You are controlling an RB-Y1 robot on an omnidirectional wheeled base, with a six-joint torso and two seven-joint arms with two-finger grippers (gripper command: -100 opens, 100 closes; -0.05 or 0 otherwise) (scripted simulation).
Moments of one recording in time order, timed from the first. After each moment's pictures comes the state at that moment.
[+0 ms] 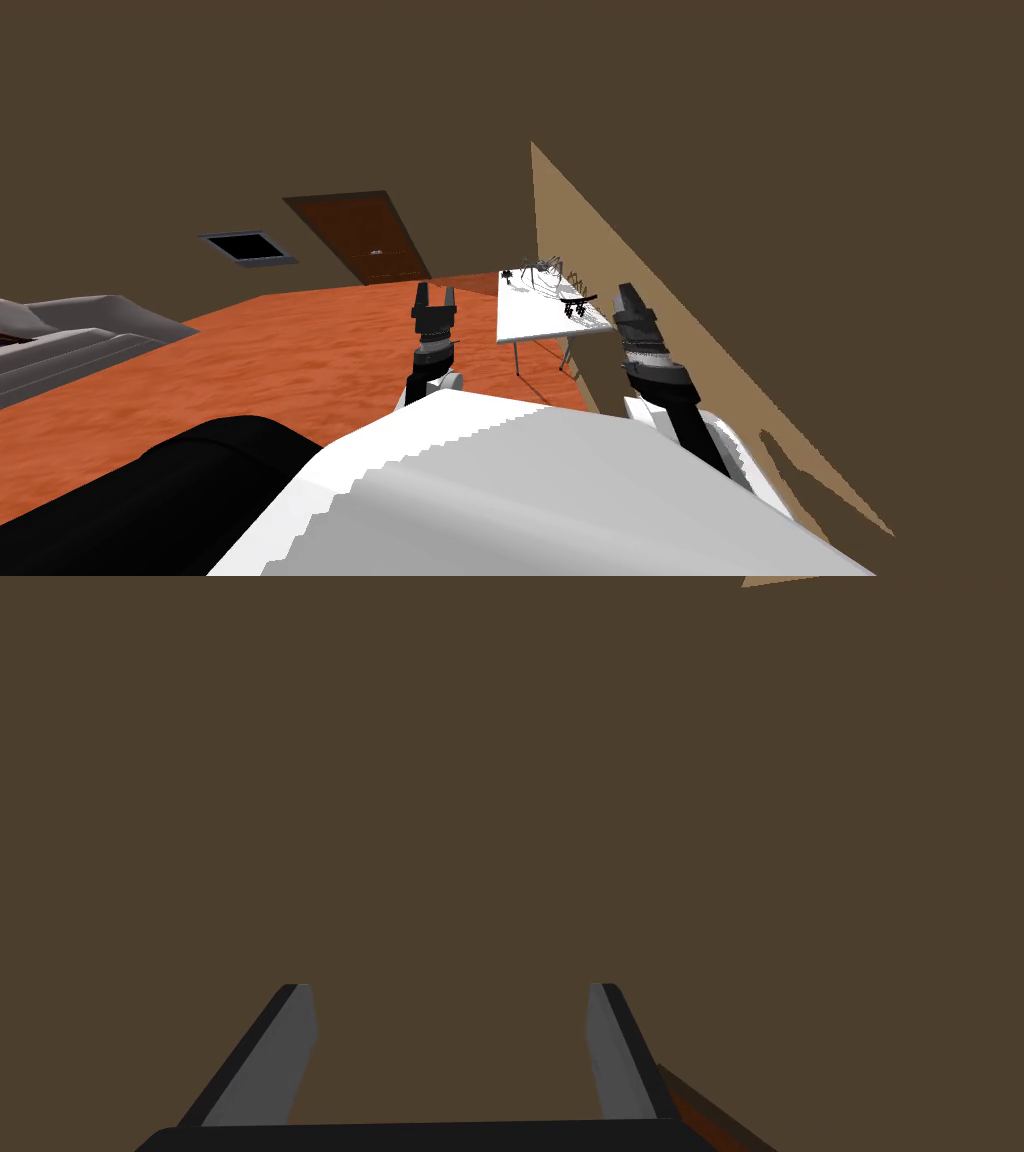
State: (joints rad) left arm 0.53 -0.01 -0.06 -2.30 0.01 -0.63 0.13; right arm 0.50 -0.14 0.01 -2.33 0.23 -0.37 0.04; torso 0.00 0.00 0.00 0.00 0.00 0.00
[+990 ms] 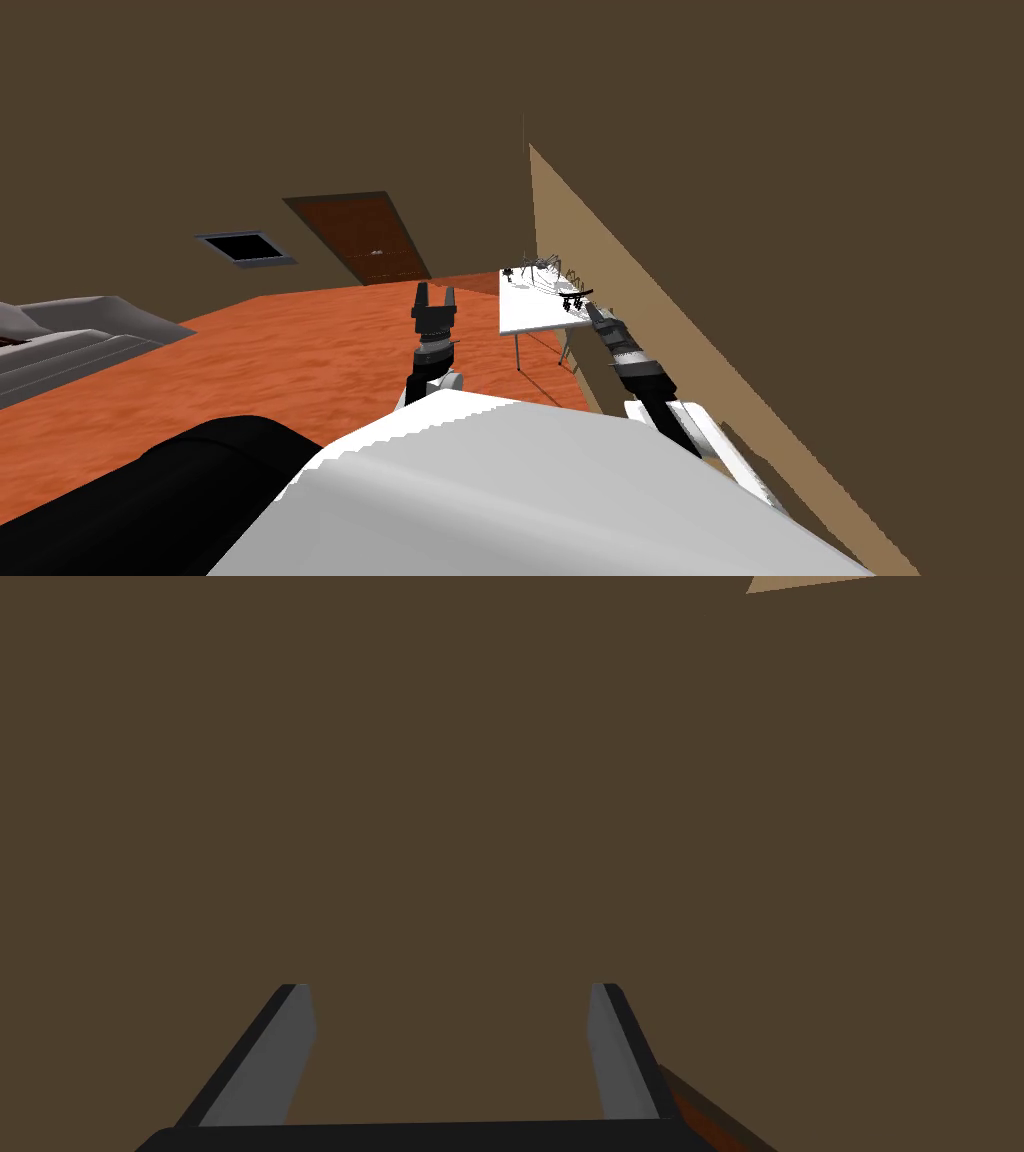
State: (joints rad) left arm 0.53 -0.01 -0.06 -2.30 0.01 -0.63 0.13; right arm 0.47 -0.27 0.03 -2.20 0.53 -0.23 0.15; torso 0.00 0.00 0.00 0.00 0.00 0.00
